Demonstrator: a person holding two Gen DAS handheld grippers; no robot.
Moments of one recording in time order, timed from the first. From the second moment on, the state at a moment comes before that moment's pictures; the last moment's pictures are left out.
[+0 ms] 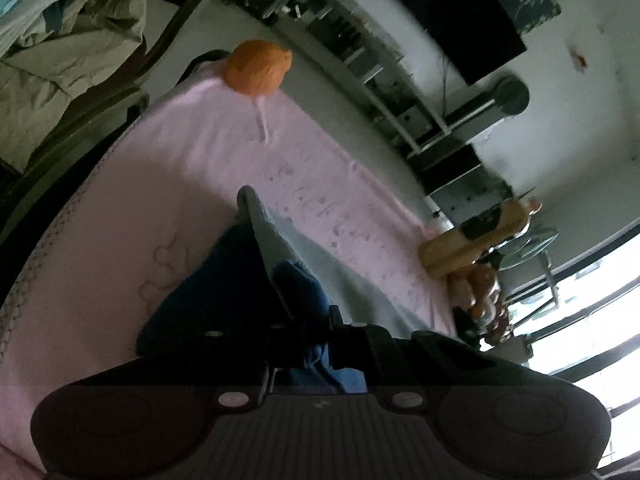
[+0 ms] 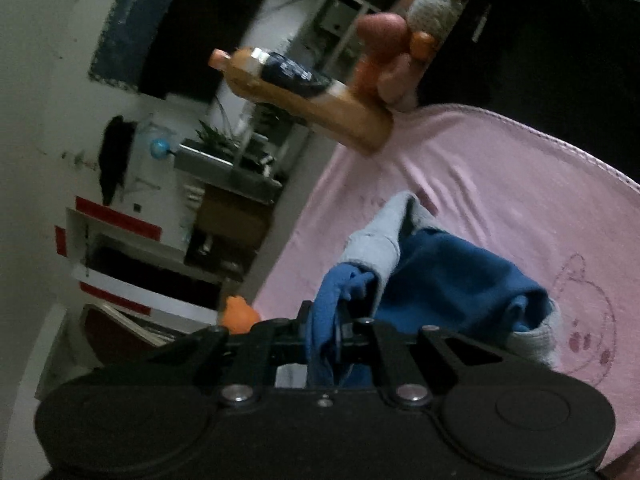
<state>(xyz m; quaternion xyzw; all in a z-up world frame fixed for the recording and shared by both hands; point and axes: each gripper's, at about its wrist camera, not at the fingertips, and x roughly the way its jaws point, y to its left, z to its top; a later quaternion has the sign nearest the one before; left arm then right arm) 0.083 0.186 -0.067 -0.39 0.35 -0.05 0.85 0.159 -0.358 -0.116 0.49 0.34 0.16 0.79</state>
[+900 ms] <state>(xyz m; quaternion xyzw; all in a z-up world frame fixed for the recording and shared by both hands) 0.072 0.141 -0.049 -0.19 0.39 0.08 0.90 0.133 -0.357 -0.104 0.37 0.42 0.06 0.83</state>
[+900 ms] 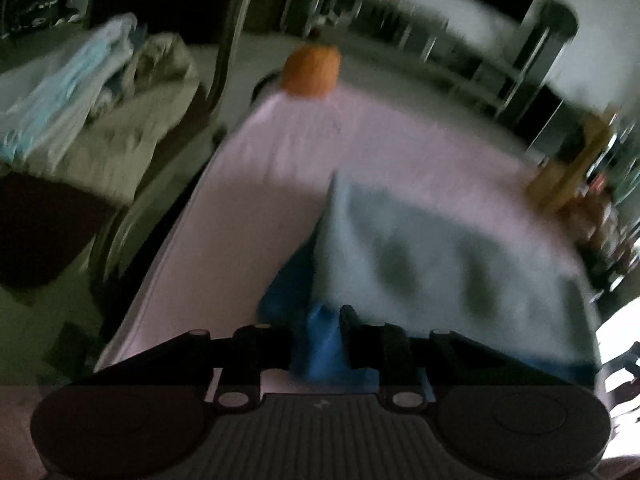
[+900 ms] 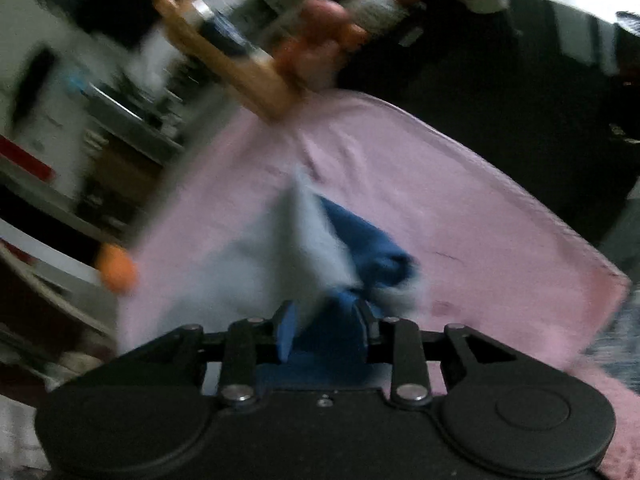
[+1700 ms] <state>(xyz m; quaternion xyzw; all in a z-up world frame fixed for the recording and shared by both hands) 0.242 0.163 -0.127 -0.14 0.43 0.13 0.88 0.301 -0.329 -0.187 0.39 0.46 0.03 0.79</state>
